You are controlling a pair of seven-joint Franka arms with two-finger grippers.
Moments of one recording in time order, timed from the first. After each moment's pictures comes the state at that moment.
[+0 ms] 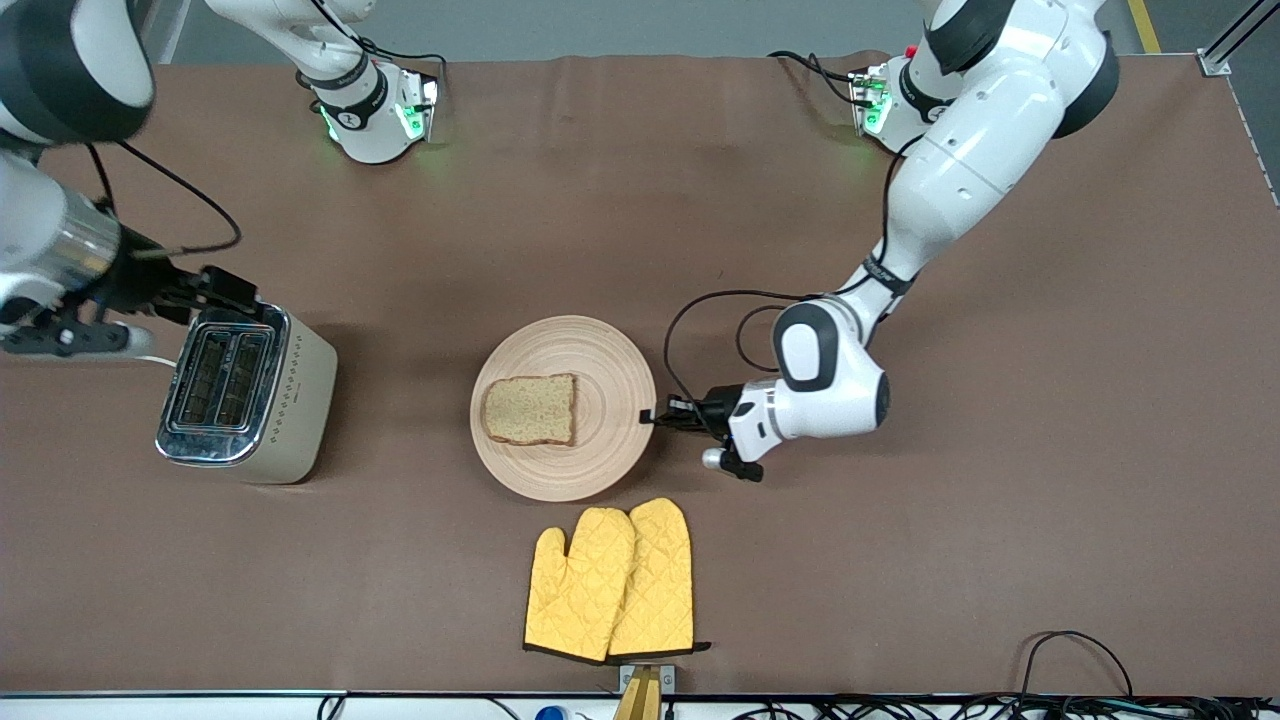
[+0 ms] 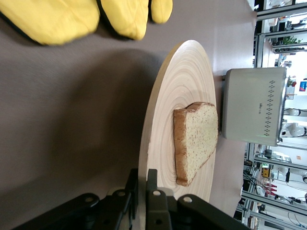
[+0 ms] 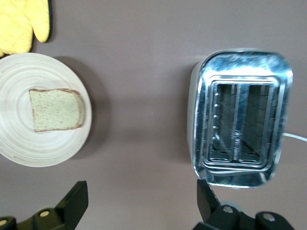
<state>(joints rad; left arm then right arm) -0.22 0.95 -0.45 -1.46 -1.02 2.47 0.46 -0.04 0.09 0.09 -1.70 0.11 1.71 0.07</state>
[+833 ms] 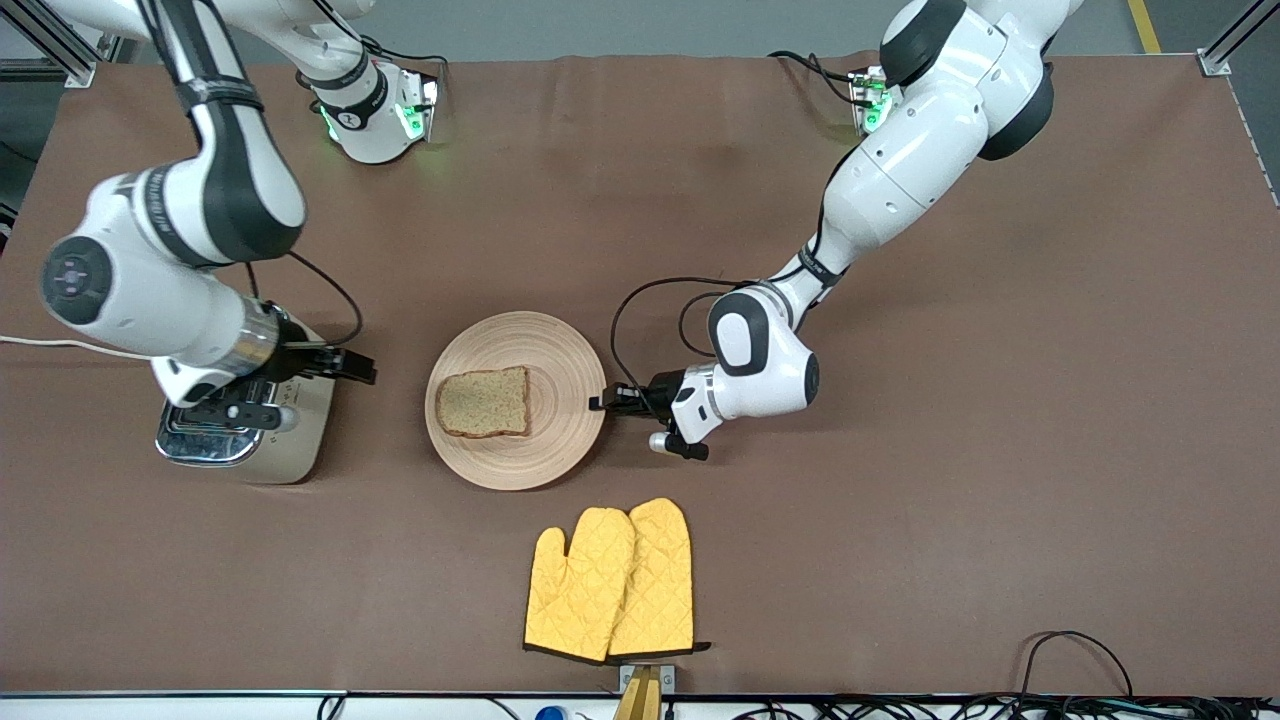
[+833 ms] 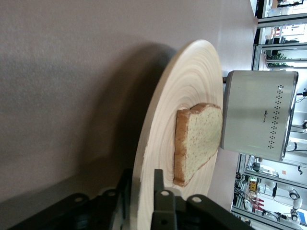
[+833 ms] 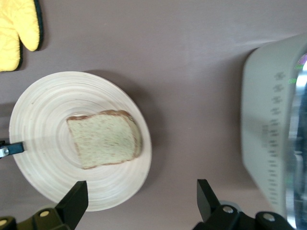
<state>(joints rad) -0.35 1.04 -0.45 -1.37 -1.16 2.58 0.47 0.10 0.25 0.09 -1.81 0.16 1.99 0.27</state>
